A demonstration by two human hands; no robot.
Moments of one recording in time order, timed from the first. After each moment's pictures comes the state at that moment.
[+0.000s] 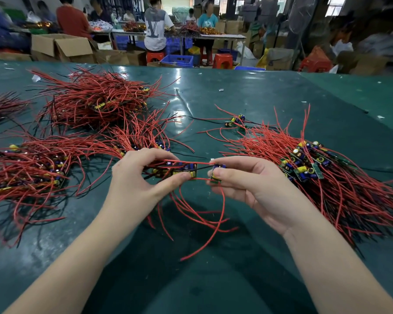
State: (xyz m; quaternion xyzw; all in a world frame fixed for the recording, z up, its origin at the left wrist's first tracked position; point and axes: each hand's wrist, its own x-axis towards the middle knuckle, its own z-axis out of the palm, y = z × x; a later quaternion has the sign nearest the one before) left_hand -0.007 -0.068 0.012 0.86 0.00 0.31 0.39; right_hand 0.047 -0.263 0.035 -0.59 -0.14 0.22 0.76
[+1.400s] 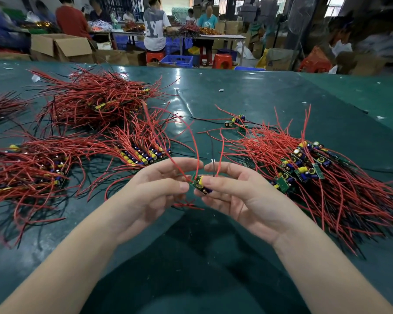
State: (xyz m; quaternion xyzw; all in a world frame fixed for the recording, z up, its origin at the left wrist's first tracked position) left_hand -0.014 -0.076 0.017 0.61 -0.05 -0.02 0.79; right_hand 0.036 -0.253 0.030 -0.51 -0.12 0.32 0.79
